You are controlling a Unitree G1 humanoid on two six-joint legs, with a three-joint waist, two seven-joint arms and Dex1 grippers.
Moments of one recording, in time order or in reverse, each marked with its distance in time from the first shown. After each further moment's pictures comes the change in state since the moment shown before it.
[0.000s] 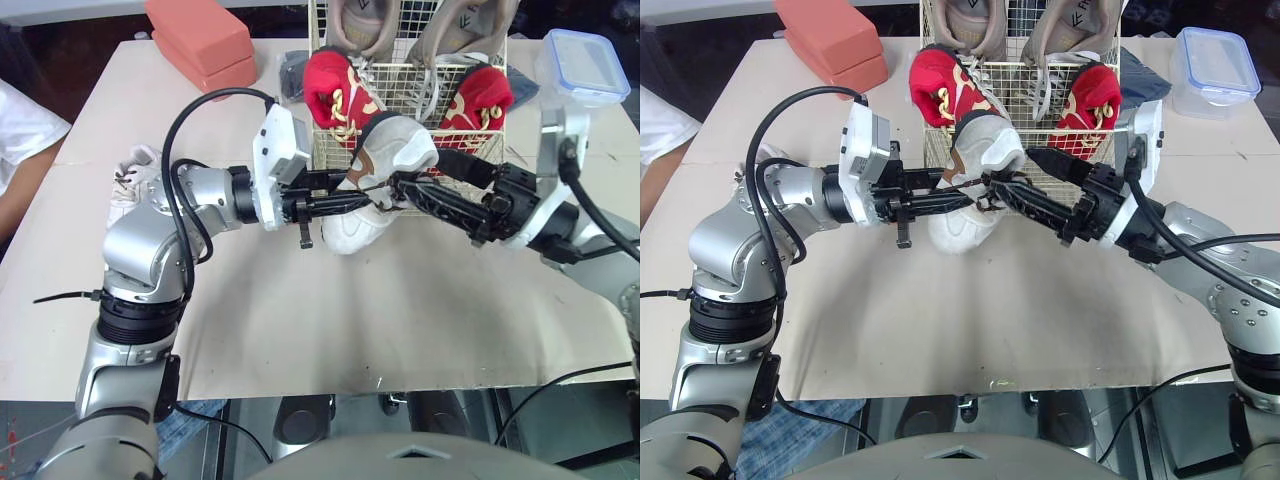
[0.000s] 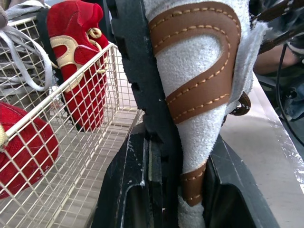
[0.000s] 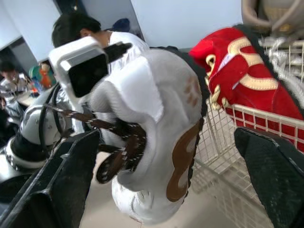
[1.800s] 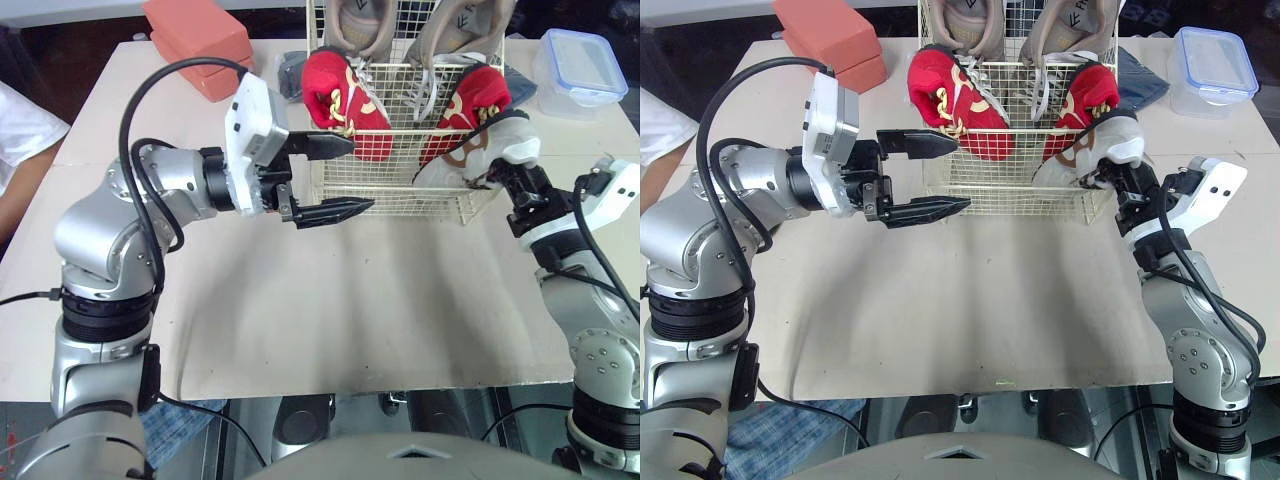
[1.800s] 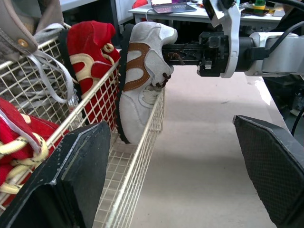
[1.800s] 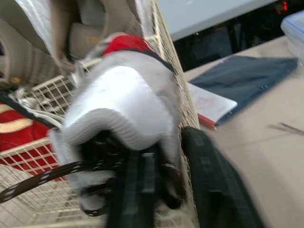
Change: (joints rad) left arm -0.034 0.093 0.073 -0.058 -0.079 0.092 0.032; right arm 0.288 0.412 -0.164 -0.054 -0.481 -0.156 -0.422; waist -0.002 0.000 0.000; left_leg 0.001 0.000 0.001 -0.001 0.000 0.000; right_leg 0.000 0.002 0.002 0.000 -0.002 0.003
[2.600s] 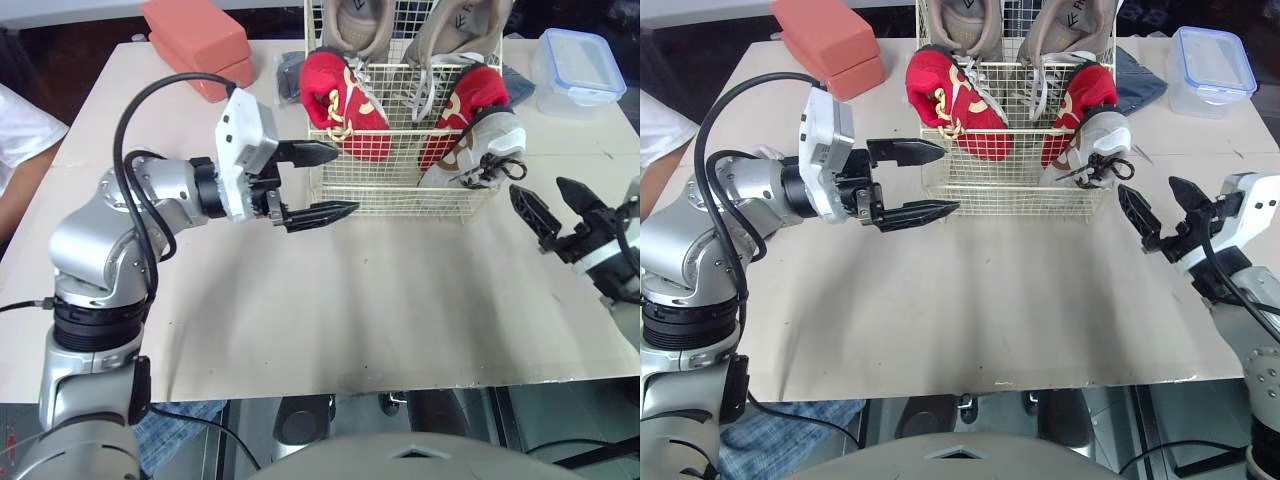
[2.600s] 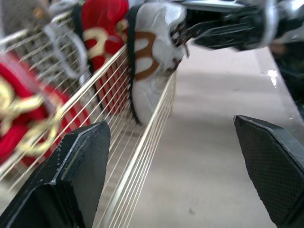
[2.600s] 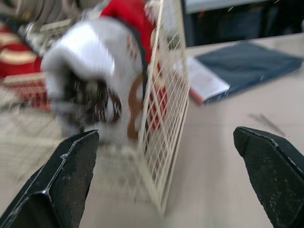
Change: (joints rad) left arm 0.068 0.048 0.022 0.044 0.035 -0.044 -0.003; right arm 0.200 -0.326 -0.253 0.011 0.133 0.092 0.425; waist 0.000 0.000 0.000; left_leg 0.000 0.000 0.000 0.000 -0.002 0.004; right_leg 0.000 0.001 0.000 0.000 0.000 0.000
